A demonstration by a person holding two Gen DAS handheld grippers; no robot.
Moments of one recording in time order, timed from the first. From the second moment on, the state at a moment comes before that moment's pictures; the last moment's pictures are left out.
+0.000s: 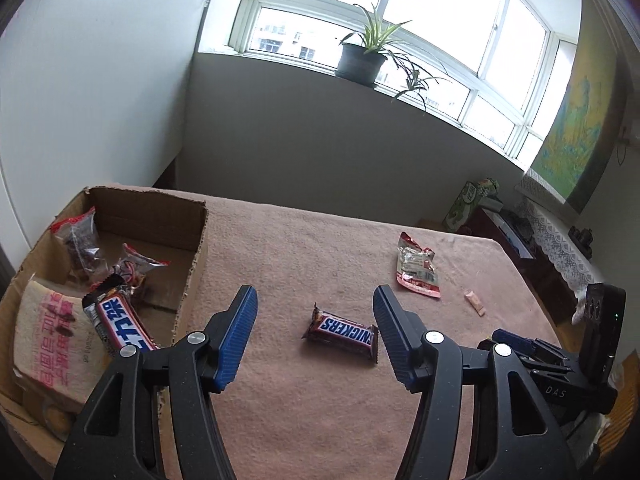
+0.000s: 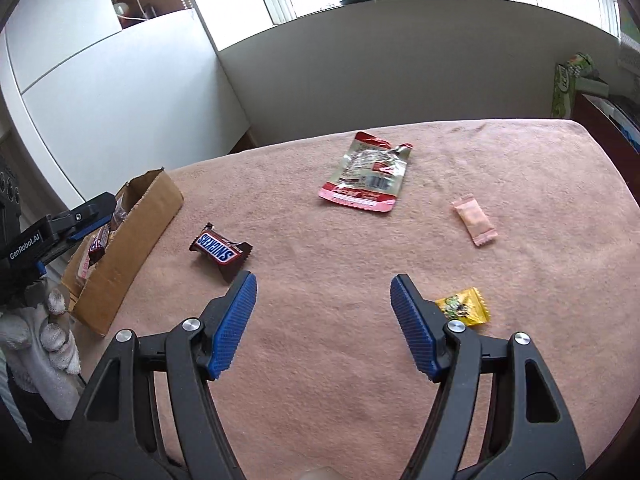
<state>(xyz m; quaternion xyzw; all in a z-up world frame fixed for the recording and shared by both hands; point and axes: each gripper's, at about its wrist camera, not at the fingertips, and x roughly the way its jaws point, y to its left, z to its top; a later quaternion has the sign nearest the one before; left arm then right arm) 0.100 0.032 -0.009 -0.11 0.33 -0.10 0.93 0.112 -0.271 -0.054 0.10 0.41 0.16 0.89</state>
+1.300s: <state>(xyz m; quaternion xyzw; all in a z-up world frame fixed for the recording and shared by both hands) 0.159 -0.029 -0.080 -0.10 0.46 -0.13 0.87 0.158 -0.278 -0.087 0.00 0.47 0.12 0.88</state>
